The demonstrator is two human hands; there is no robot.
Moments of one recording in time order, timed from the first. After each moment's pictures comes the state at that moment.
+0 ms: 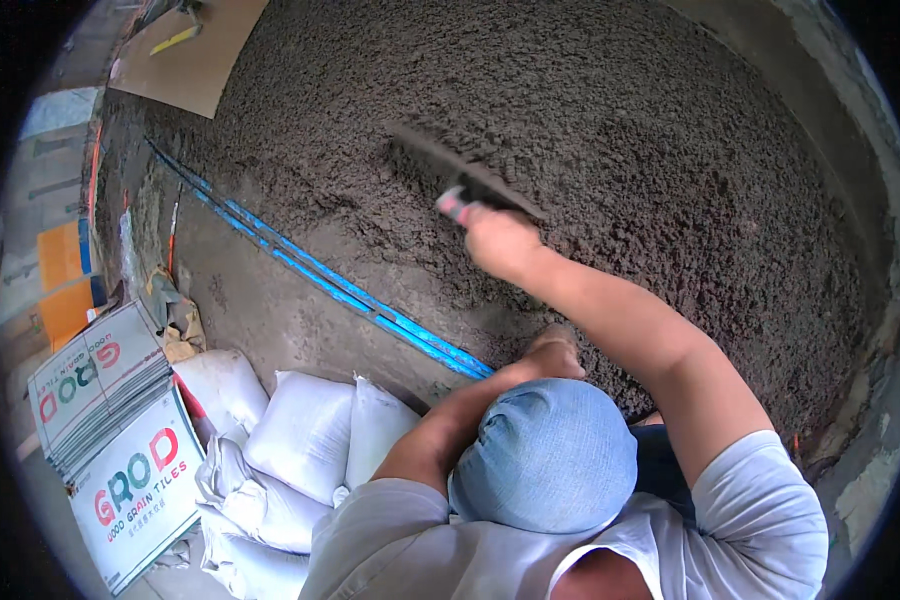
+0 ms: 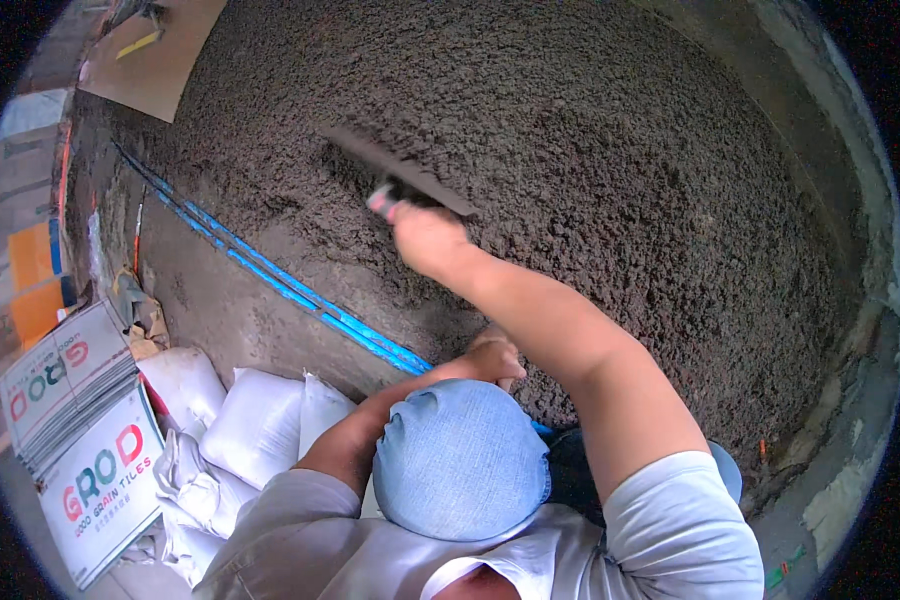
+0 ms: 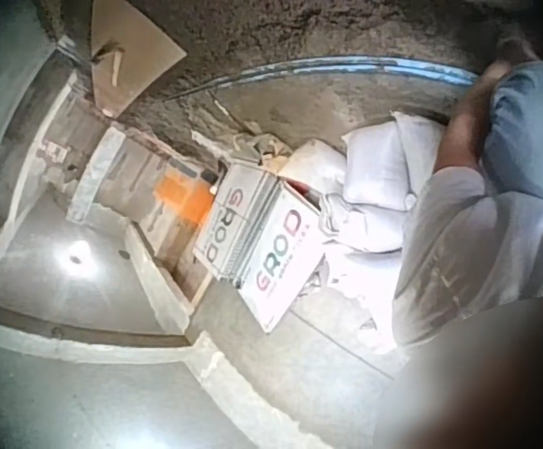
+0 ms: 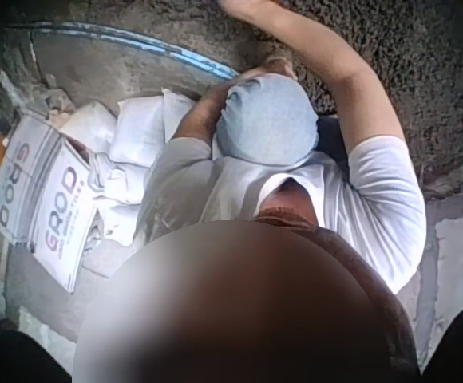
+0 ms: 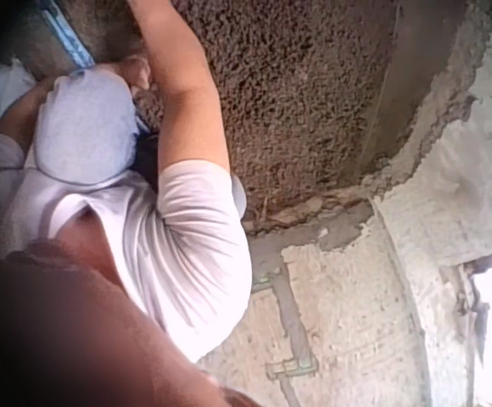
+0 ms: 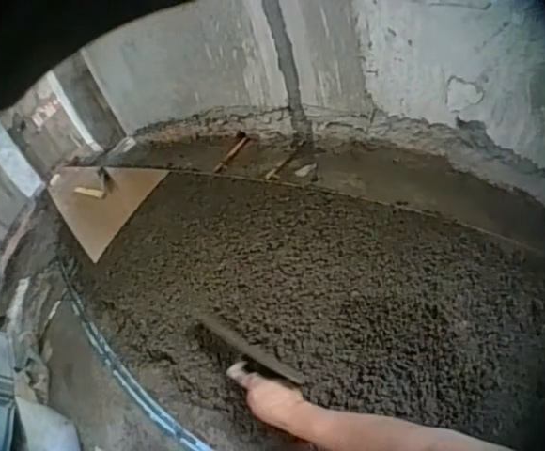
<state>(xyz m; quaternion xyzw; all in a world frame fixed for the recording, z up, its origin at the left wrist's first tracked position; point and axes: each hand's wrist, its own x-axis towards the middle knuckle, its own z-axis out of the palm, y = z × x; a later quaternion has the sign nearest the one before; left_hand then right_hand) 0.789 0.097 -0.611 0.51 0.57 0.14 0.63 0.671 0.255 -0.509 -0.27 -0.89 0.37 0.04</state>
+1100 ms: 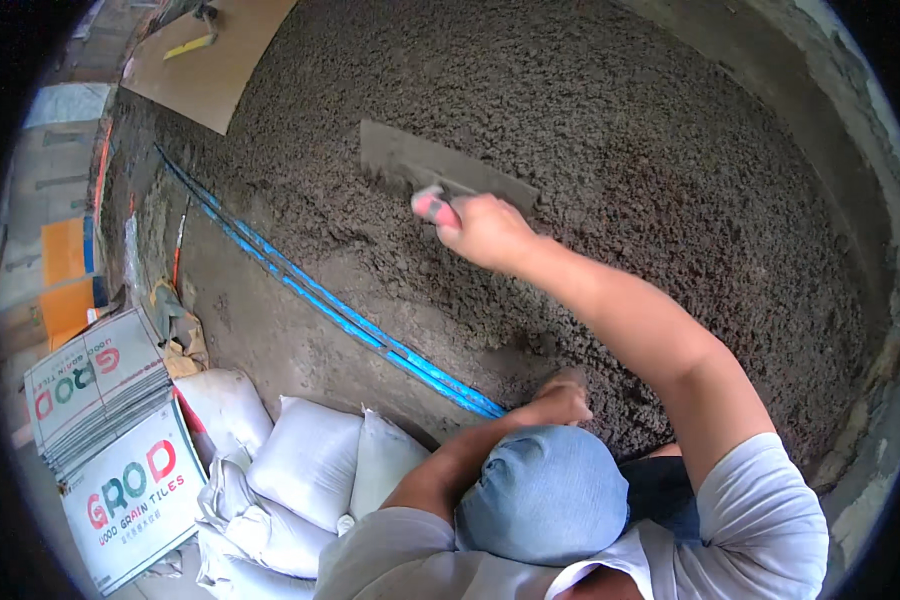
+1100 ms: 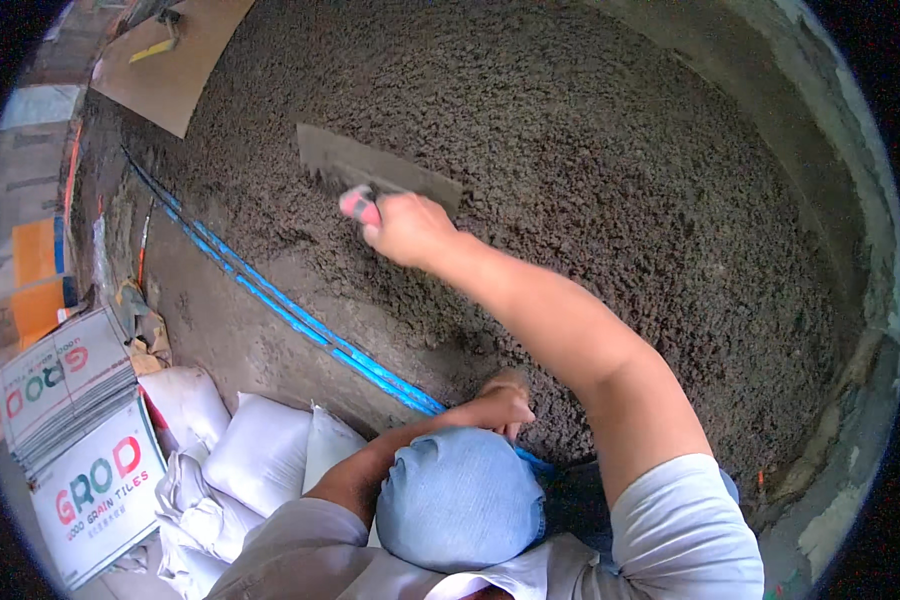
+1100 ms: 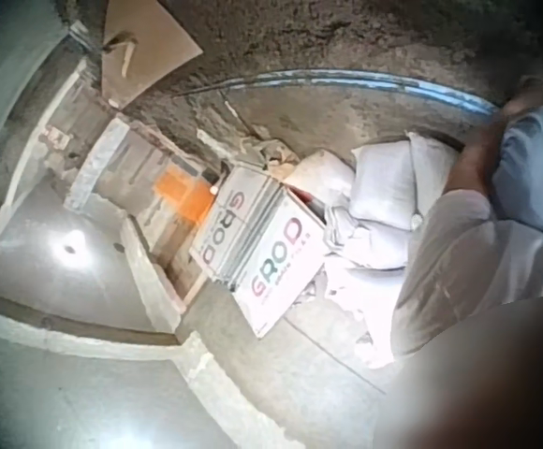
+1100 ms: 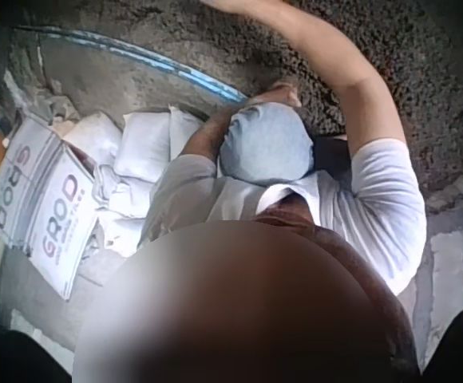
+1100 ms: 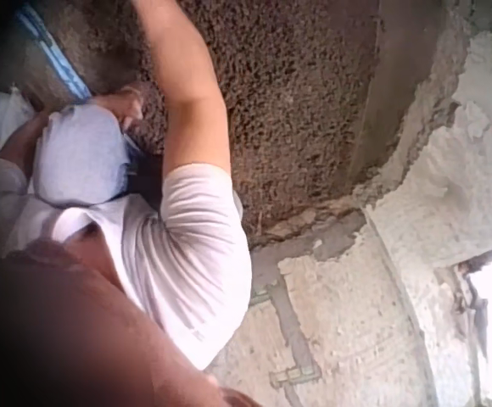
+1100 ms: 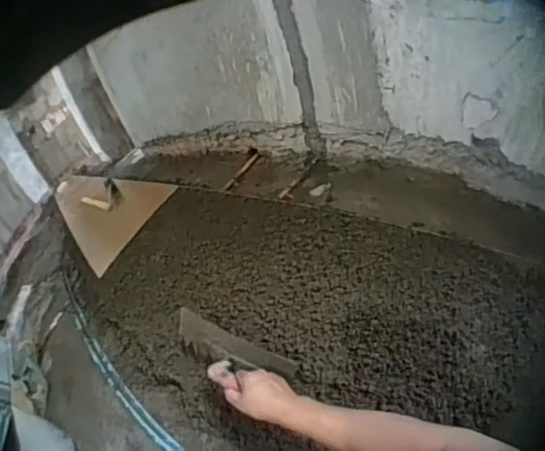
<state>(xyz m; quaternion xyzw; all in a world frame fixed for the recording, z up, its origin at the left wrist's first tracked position) 0.755 0.117 -0.562 0.46 0.47 0.12 0.74 0.600 0.311 -0.449 -0.26 -0.84 0.47 -0.07</state>
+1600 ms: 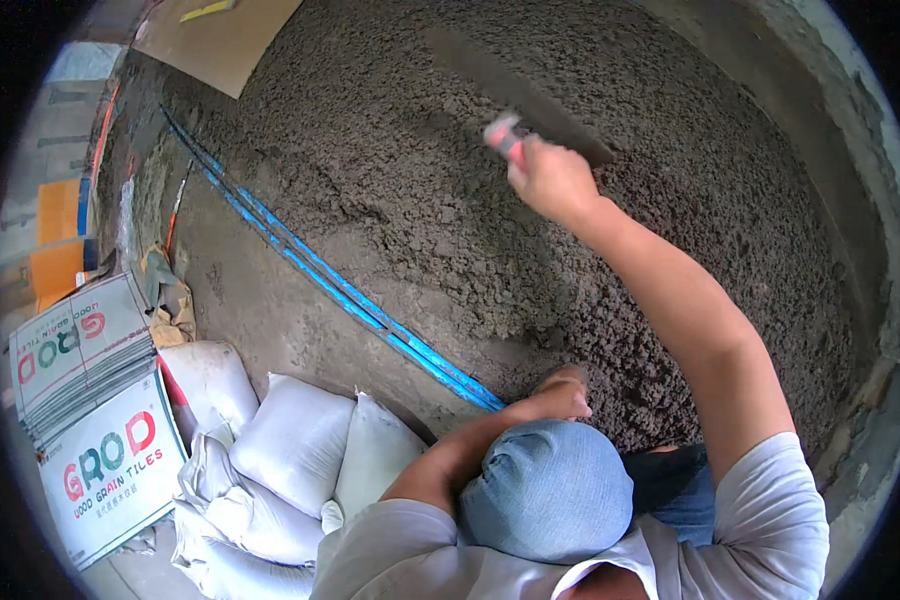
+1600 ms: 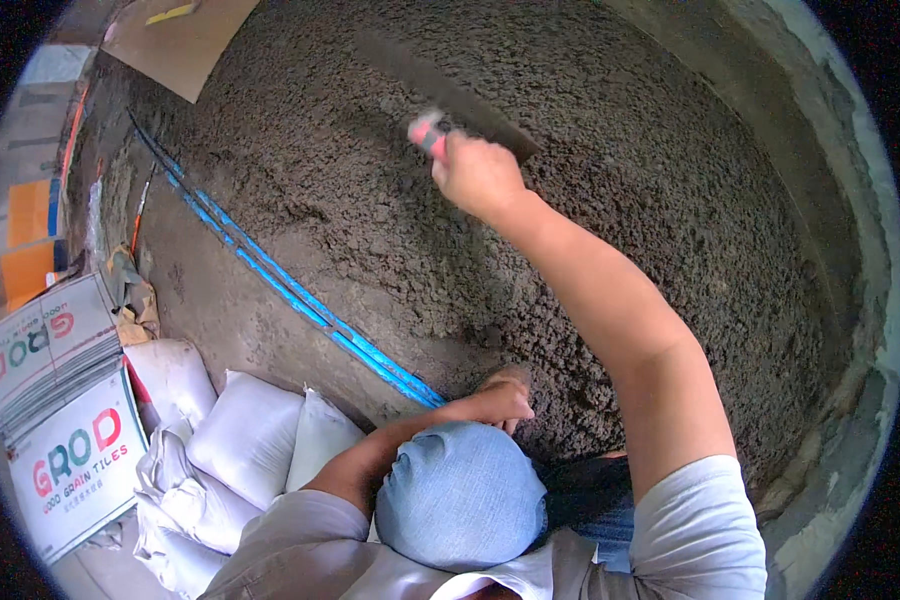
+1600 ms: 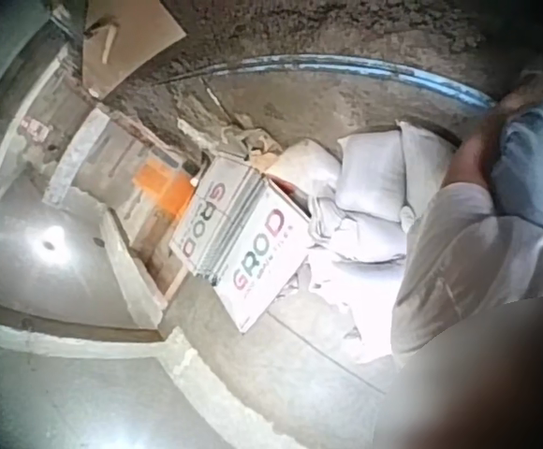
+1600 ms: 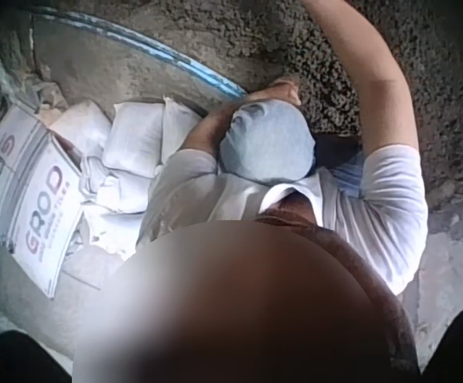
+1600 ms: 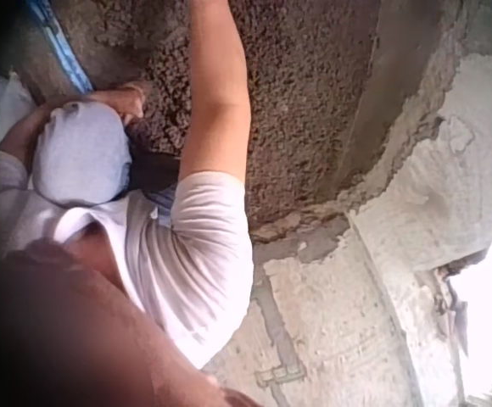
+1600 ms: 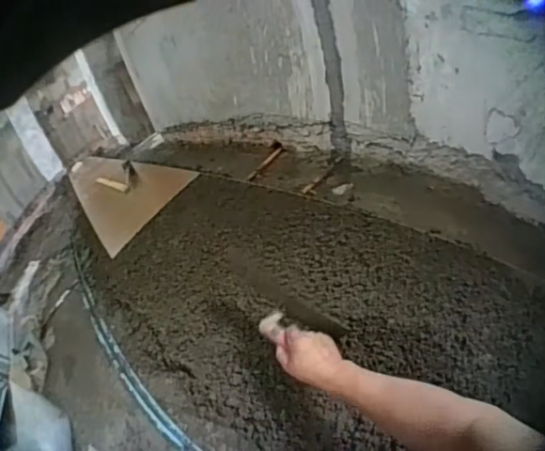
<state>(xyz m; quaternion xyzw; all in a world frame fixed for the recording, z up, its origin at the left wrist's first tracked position) 0.772 0.091 -0.577 0.47 0.51 0.19 0.70 0.597 0.352 -0.461 -0.27 -0.92 0.27 0.07</state>
